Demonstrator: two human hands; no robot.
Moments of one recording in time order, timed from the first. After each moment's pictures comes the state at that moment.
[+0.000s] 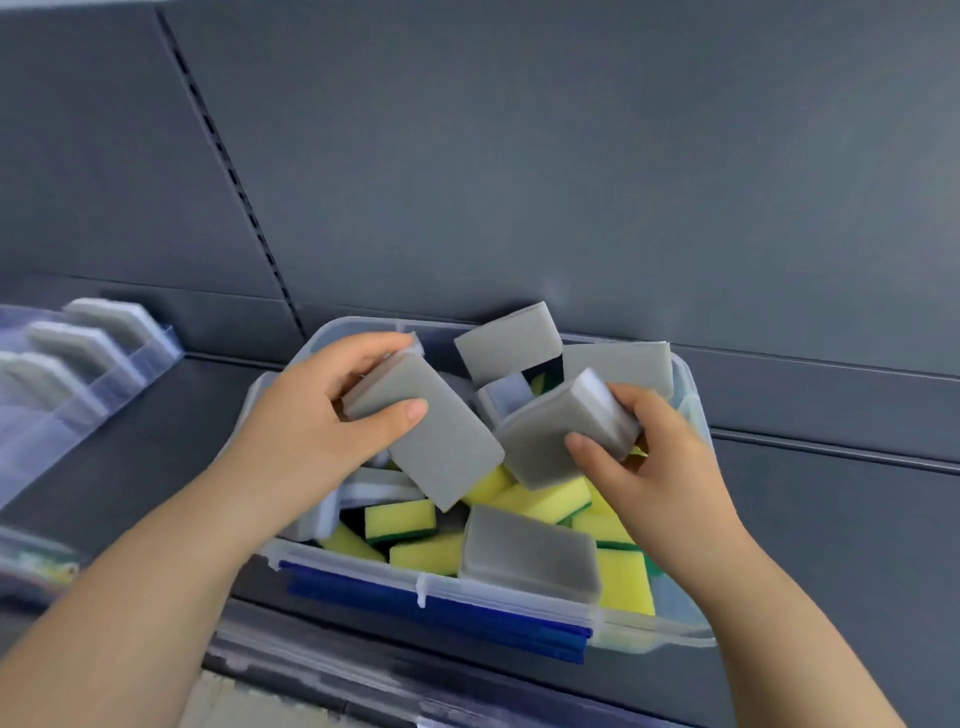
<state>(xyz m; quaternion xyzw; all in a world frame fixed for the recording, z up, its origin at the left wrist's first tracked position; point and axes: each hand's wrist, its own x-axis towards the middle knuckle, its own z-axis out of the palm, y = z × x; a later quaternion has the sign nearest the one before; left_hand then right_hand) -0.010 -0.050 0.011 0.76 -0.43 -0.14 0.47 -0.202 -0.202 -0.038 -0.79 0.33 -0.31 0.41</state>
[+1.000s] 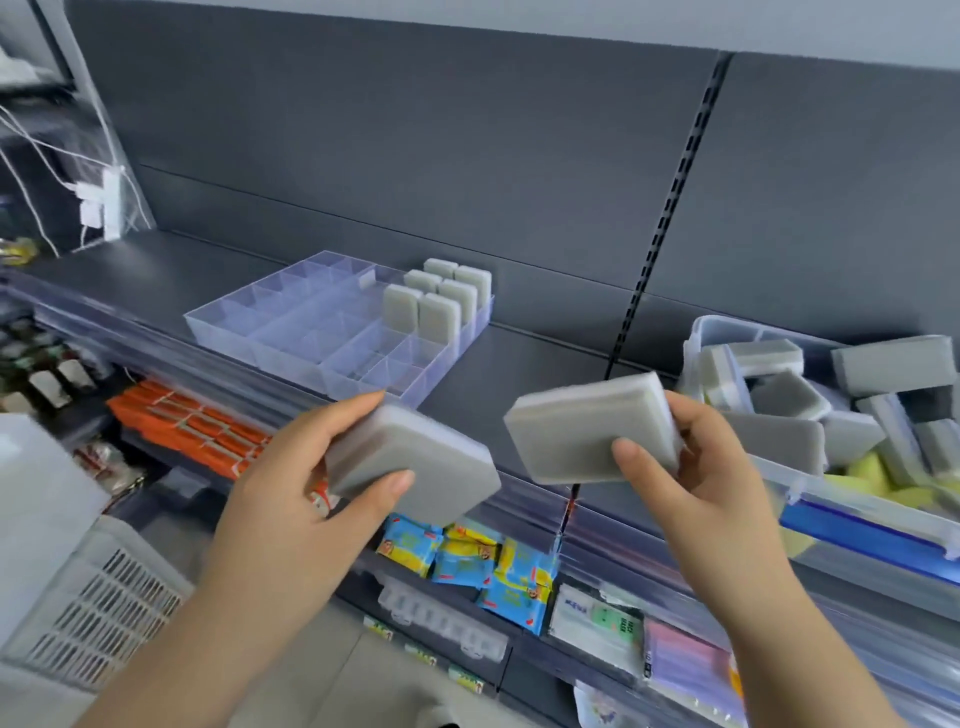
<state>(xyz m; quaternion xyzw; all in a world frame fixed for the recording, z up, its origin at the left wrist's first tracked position) 0.174 0.379 -0.033 0.76 -0.34 0.02 0.55 0.025 0.166 -0.024 -0.74 0.22 -0.34 0.53</state>
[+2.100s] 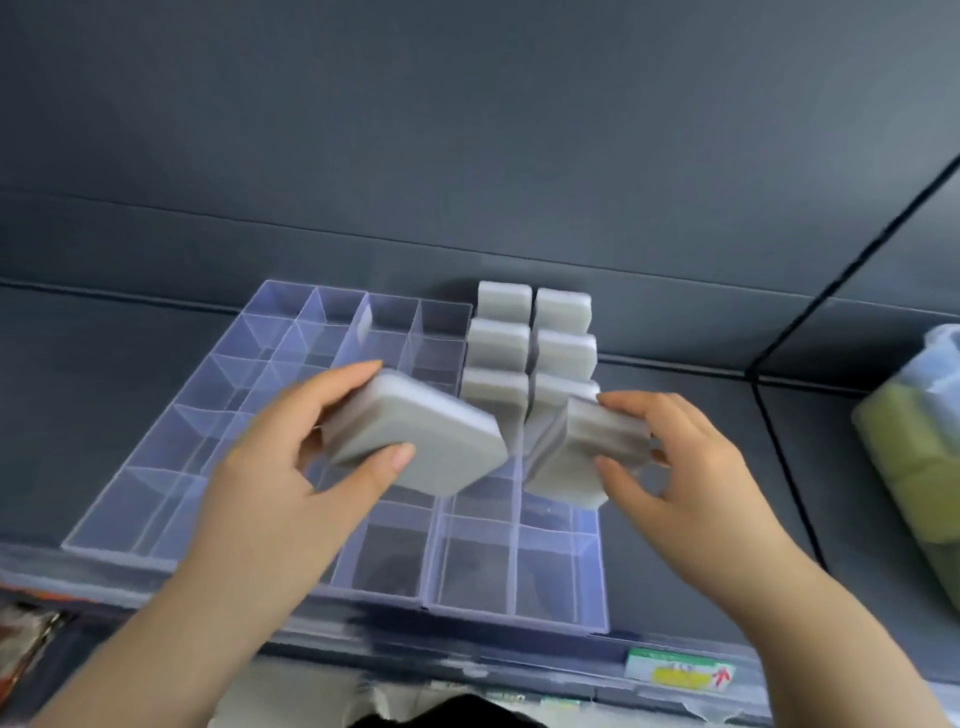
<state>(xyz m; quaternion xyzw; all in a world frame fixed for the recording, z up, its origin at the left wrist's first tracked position) 0.551 0.311 -0.053 0.75 -0.38 -0.15 0.52 0.354 0.141 -0.066 -0.87 0.34 -0.21 0.28</state>
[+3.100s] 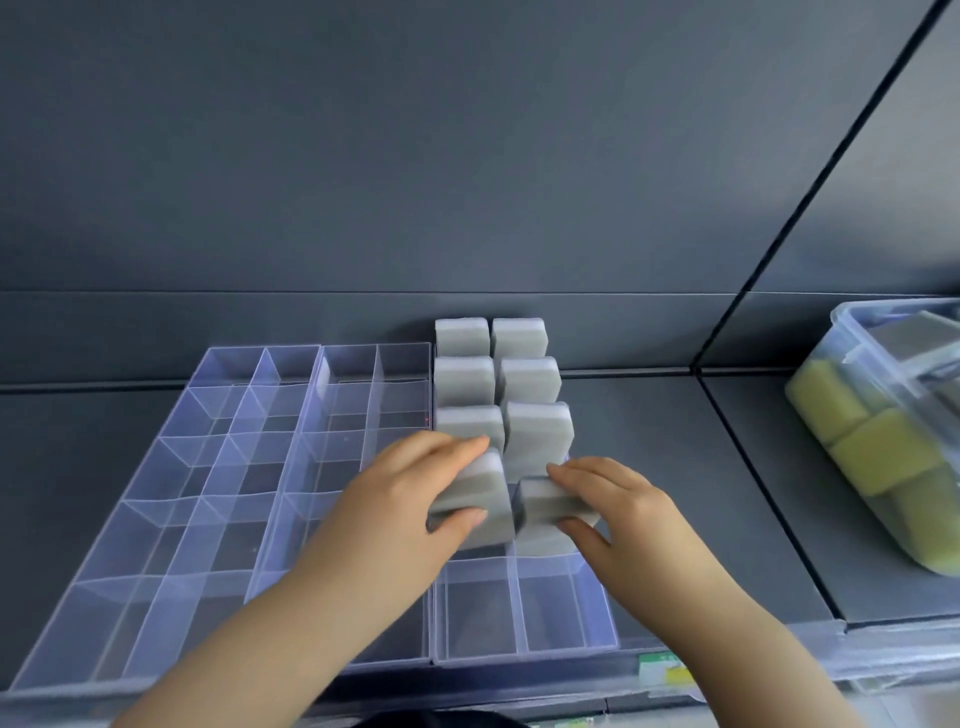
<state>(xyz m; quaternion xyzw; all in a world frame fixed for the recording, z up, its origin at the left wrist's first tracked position) 0.561 0.257 -0.082 0.70 -0.64 -0.10 0.32 0.365 0.164 -0.101 -0.88 0.40 -0.16 0.20</state>
